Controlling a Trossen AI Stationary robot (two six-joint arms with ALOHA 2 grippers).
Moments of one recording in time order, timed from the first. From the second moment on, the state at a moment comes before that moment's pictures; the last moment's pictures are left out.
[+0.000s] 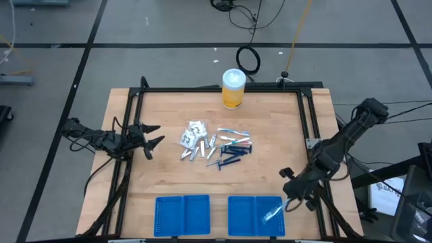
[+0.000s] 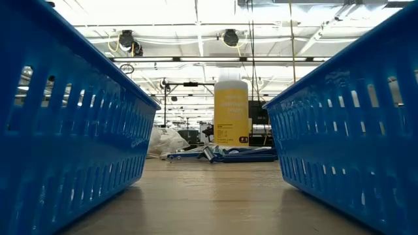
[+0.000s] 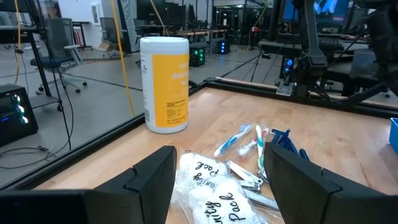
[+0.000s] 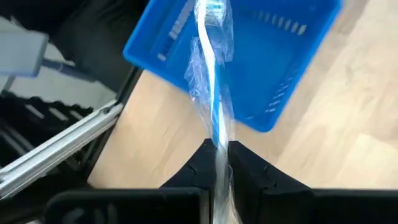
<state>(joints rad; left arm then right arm) -0.40 0.01 0.11 -0.18 -0.81 -0.11 0.77 1.09 0.73 -0.62 -0.19 0.38</state>
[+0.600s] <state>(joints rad) -0.40 0.01 0.11 -0.18 -0.81 -0.11 0.82 1.26 0.77 -0.68 -0.19 0.34</state>
